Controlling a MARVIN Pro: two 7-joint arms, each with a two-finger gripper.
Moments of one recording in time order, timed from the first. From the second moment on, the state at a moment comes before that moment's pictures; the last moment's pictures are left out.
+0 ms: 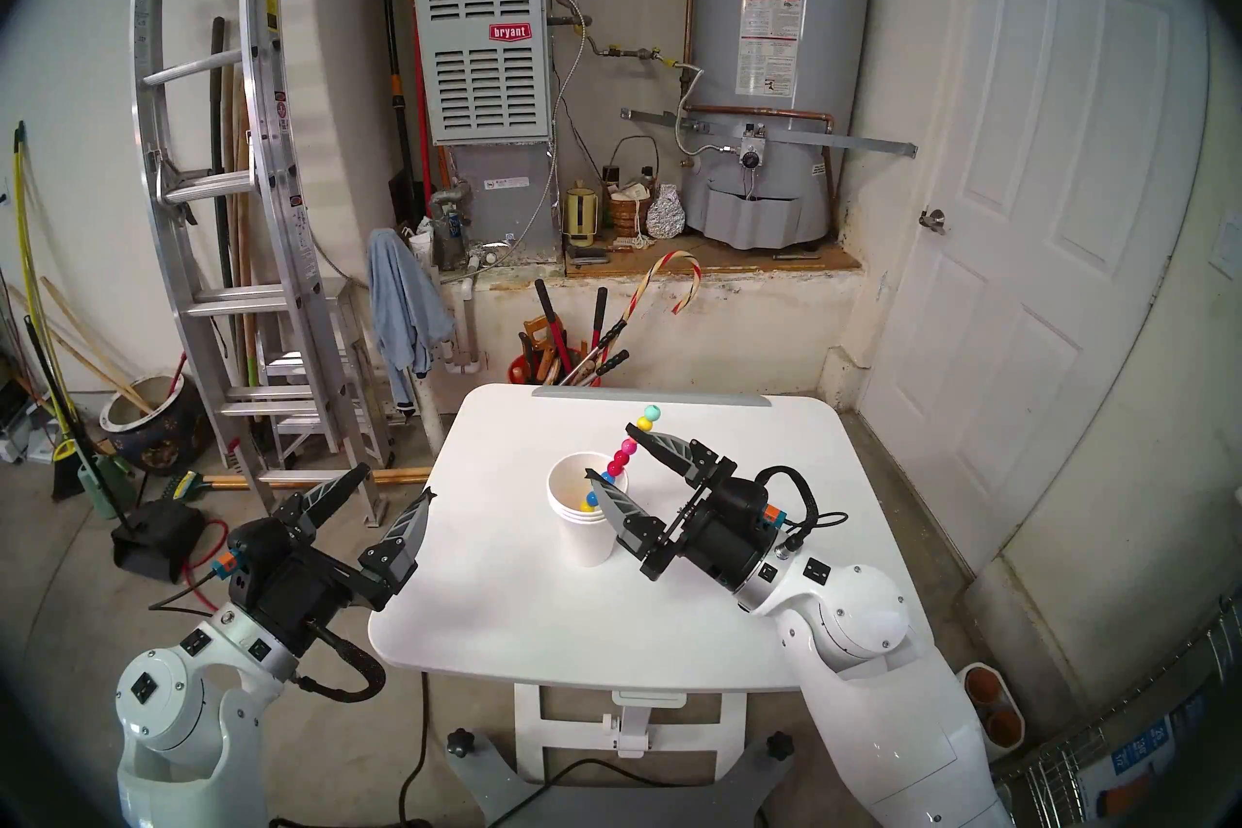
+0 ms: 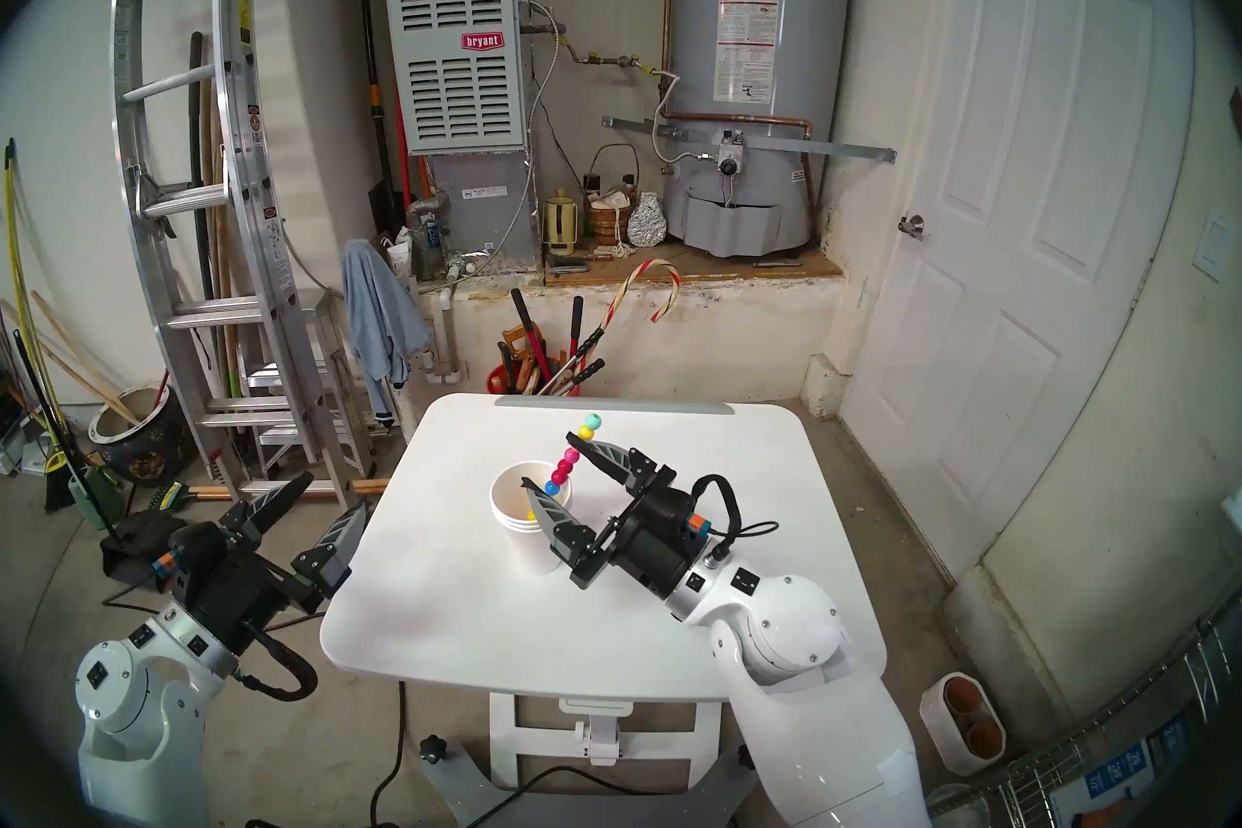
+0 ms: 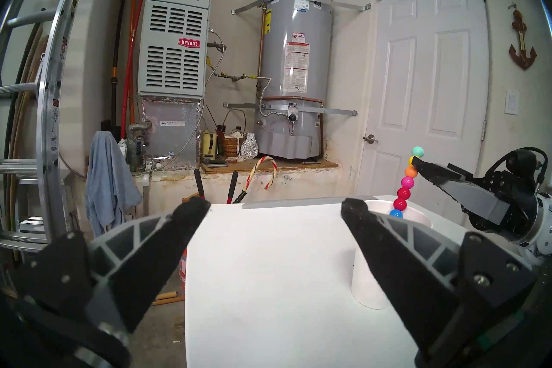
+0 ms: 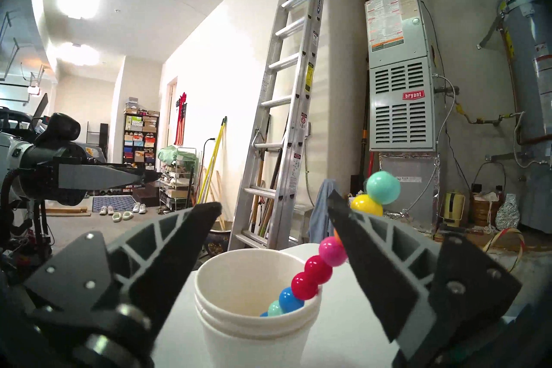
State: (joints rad) left arm 2.23 -1.51 -2.02 -2.17 -0.40 0.05 -0.69; right arm -1.74 -1.37 1.36 -1.78 0.25 -0.23 0.71
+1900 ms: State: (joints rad) left arm 2.21 -1.52 -2.02 -2.14 -0.39 0.05 -0.69; right arm -1.67 -1.39 1.37 -1.72 0.20 -0.22 0.63
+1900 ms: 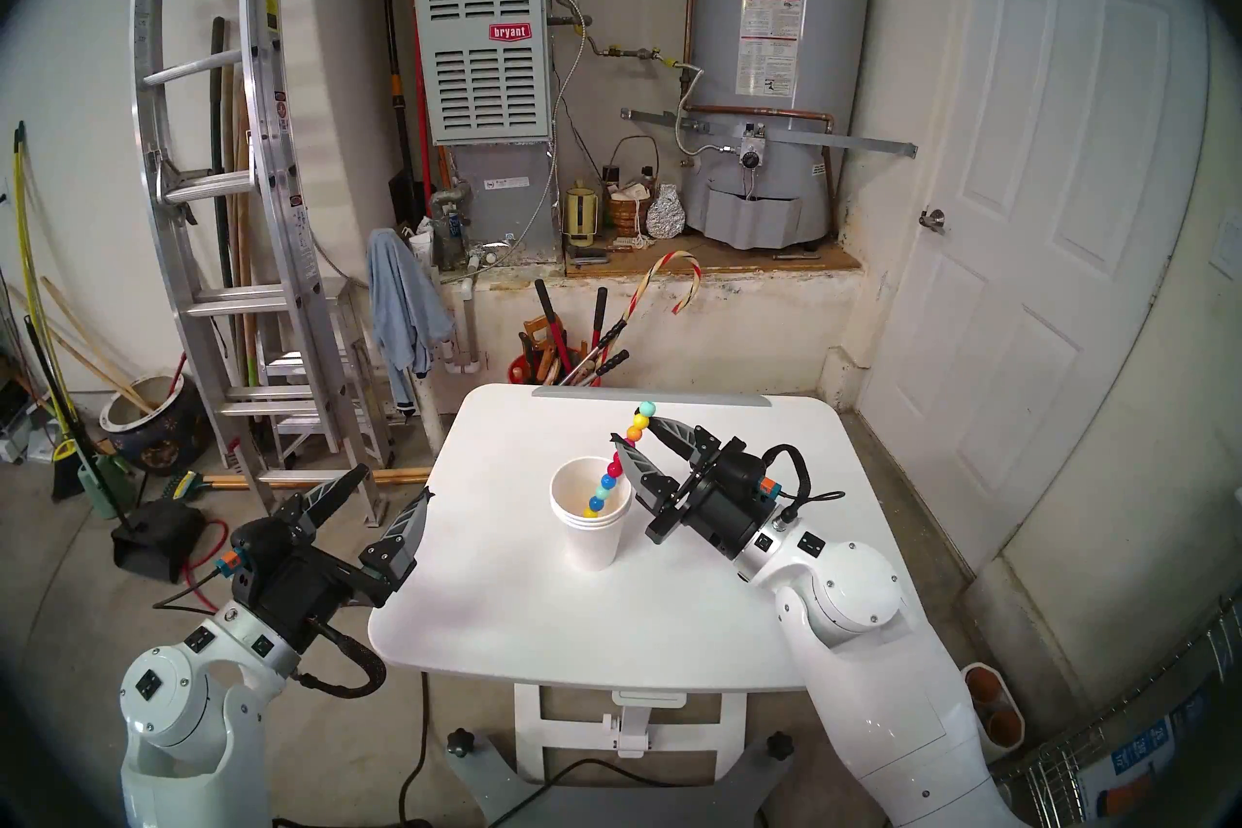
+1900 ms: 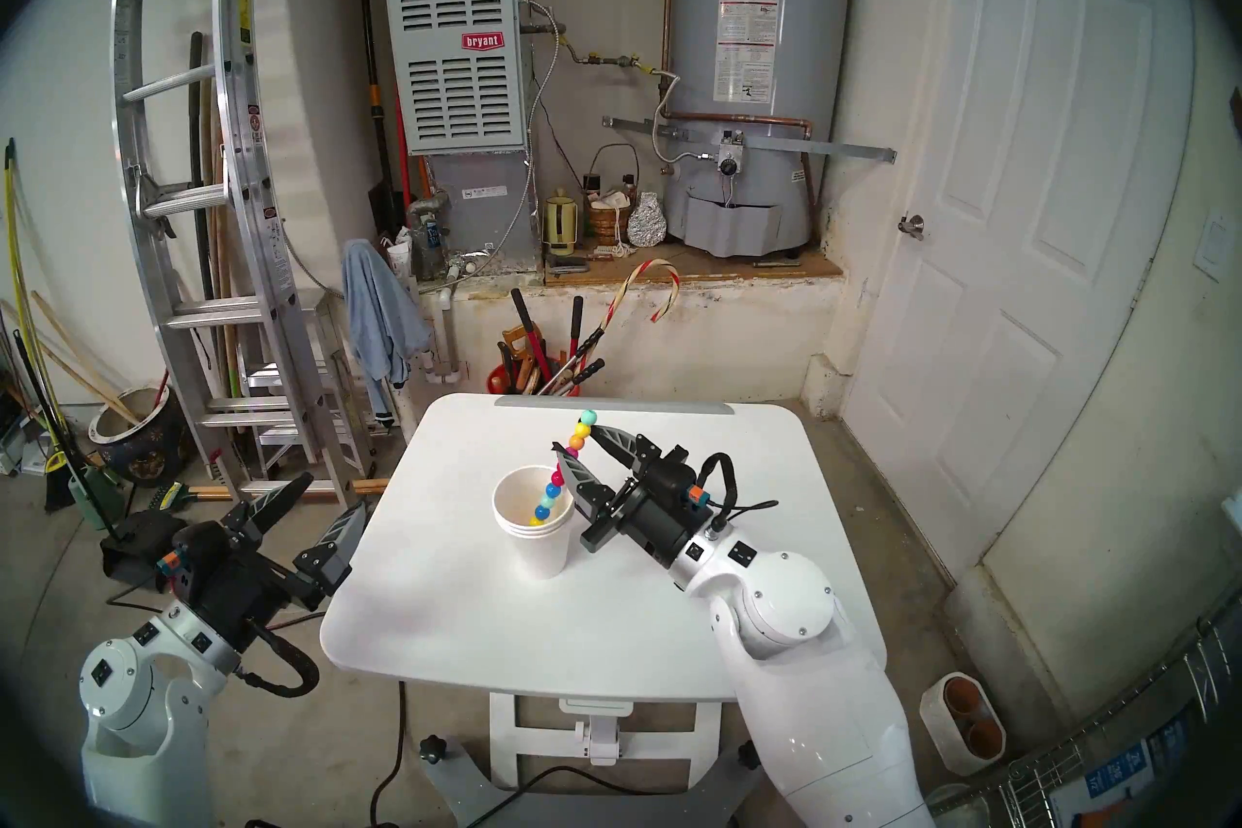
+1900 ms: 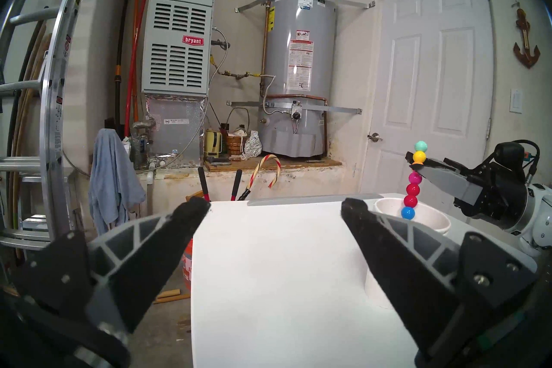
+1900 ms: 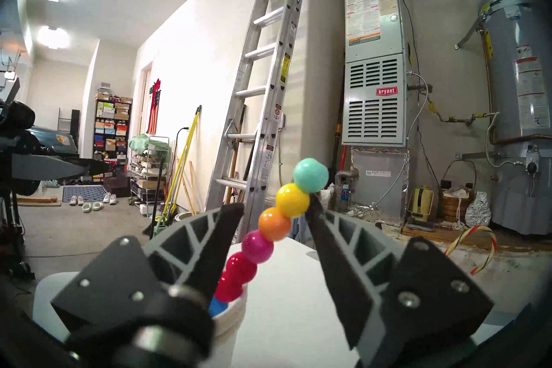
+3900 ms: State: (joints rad) left arm 2.17 -1.49 -2.07 -2.32 -0.55 0.11 -0.82; right arm -1.50 -1.40 1.34 -2.02 0.04 -0.10 0.60
